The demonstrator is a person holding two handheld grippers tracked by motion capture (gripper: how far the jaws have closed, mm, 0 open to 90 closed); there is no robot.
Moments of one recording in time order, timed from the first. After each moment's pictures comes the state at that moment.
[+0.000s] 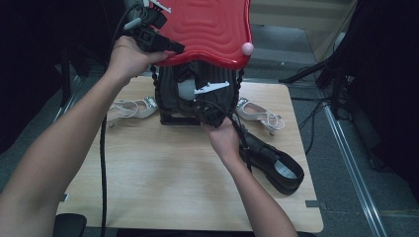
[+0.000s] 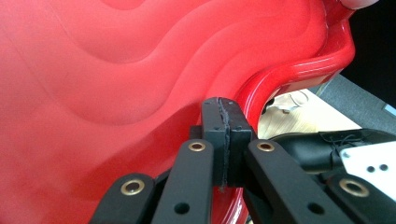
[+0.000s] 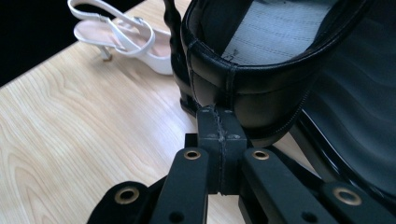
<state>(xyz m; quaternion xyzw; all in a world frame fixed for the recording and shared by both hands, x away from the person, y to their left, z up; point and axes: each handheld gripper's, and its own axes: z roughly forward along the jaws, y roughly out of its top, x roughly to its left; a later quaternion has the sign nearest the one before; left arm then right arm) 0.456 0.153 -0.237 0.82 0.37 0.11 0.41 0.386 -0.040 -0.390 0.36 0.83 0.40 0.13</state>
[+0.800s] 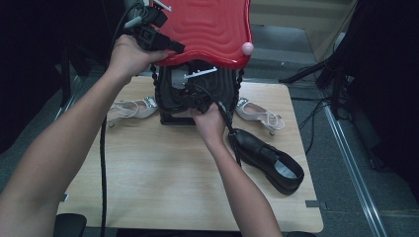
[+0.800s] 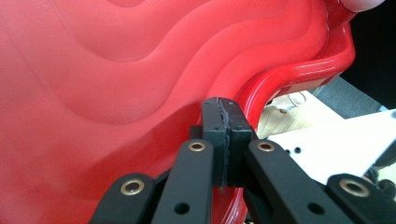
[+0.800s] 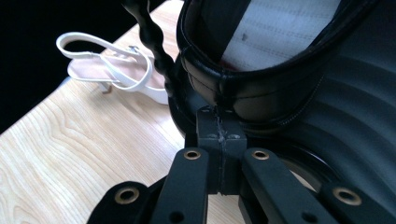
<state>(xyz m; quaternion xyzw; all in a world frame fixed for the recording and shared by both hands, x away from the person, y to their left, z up) 0.458 0.153 -0.235 0.82 0.39 0.10 0.40 0.428 -0.005 -0.392 0.40 0.82 0.41 0.10</state>
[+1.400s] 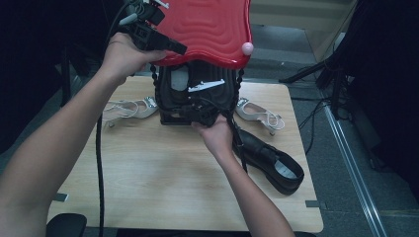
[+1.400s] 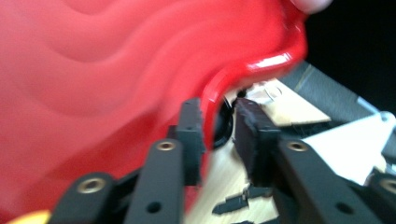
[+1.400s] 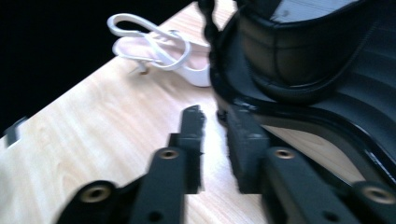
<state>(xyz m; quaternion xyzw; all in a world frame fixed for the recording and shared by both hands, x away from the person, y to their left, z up) 0.437 0.154 -0.220 0.83 0.36 0.08 0.41 0.390 -0.029 -0.396 0.33 0.83 0.44 0.06</state>
